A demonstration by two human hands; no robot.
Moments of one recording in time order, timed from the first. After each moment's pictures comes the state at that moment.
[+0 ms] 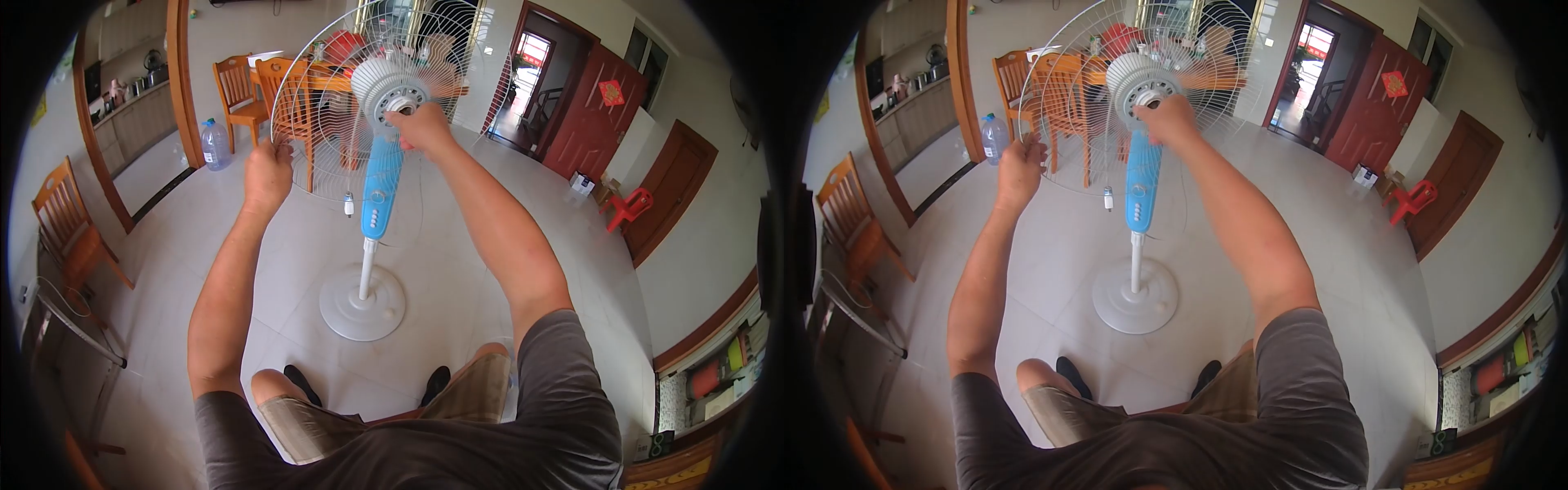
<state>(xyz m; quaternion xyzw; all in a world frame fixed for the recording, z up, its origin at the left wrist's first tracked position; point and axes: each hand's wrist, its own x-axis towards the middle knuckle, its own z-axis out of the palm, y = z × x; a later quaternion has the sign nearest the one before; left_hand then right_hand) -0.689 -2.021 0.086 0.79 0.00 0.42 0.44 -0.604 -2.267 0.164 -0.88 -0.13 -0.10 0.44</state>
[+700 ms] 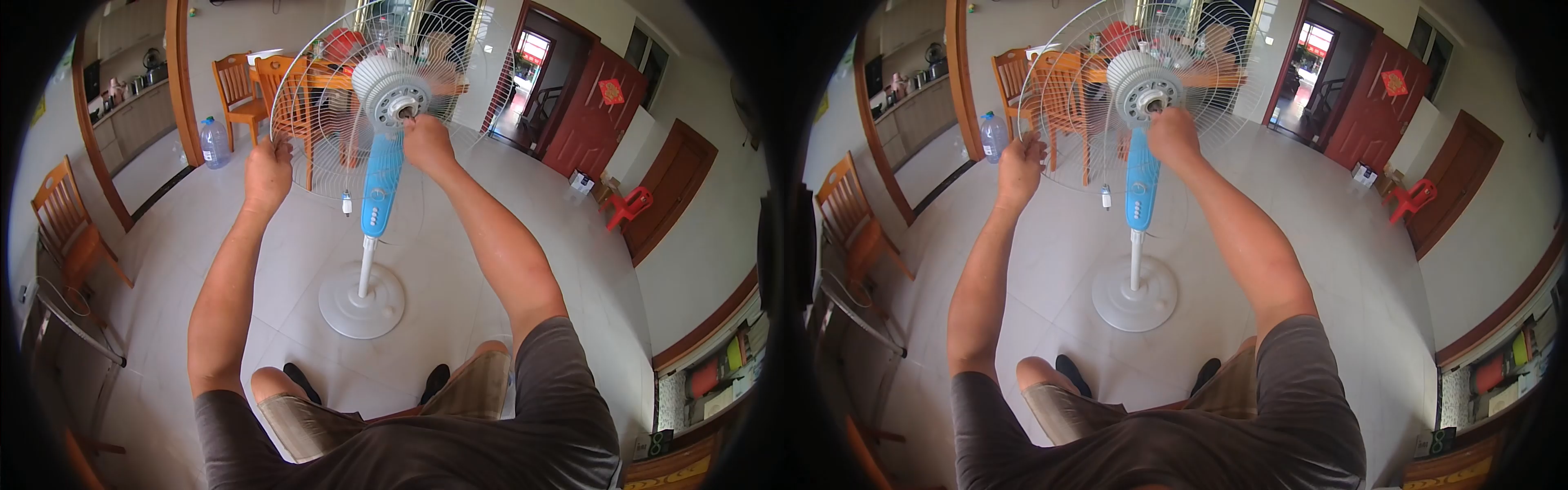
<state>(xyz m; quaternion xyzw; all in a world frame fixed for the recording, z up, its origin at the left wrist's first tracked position) -0.687 -2.021 0.083 0.78 -0.01 0.43 0.46 -0.621 -2.270 0.133 -0.89 -0.17 -0.29 0.32</state>
